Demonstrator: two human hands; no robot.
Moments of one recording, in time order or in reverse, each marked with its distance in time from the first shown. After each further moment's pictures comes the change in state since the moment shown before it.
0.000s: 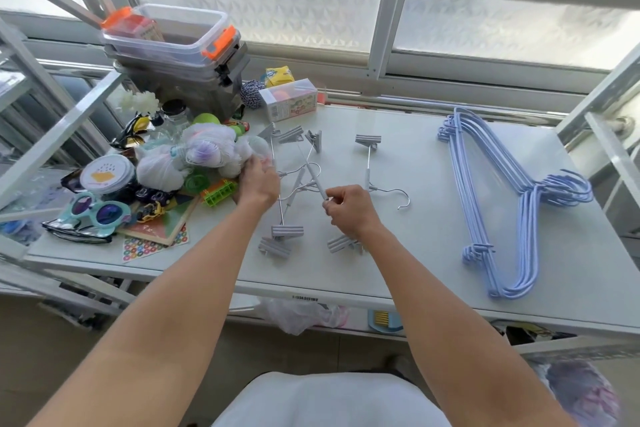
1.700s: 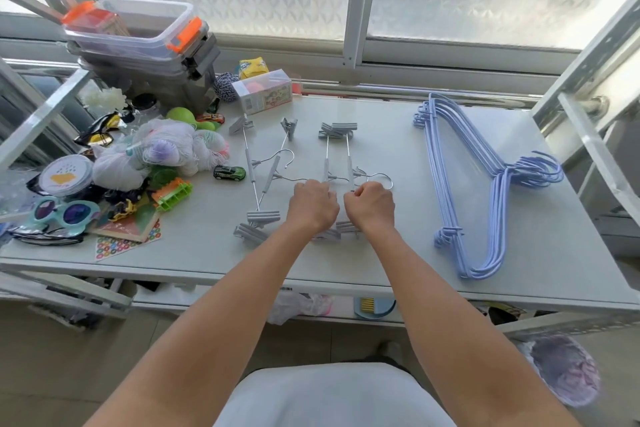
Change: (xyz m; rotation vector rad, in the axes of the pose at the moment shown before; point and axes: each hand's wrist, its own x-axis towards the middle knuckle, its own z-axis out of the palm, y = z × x) left_hand -0.104 0.077 0.081 0.326 -0.219 0.362; right_hand -0.021 0.030 -0.056 -0.184 0.276 0.287
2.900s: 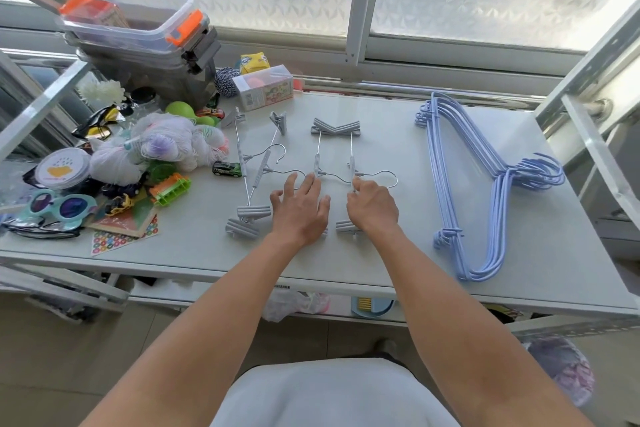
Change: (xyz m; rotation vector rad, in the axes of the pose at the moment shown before) left_hand -0.016 -0.027 0.009 0.237 0.046 0.069; right_hand 0.006 0.005 -0.005 -0.264 -0.078 -0.121
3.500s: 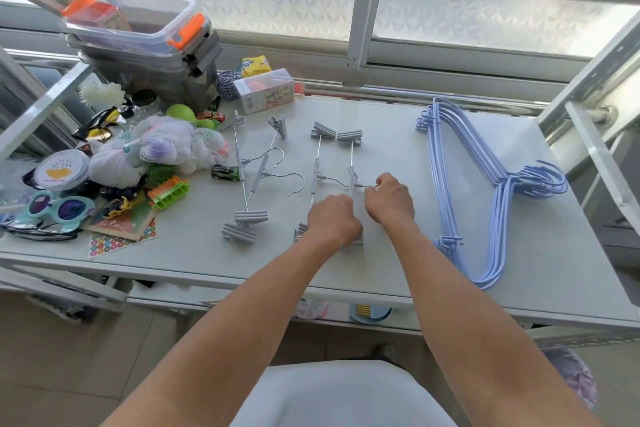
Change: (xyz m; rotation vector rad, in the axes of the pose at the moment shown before) left_hand 0.006 0.067 -0.015 -0.106 -0.151 -0.043; right_hand 0.028 0.020 -0.018 0.081 0.023 0.133
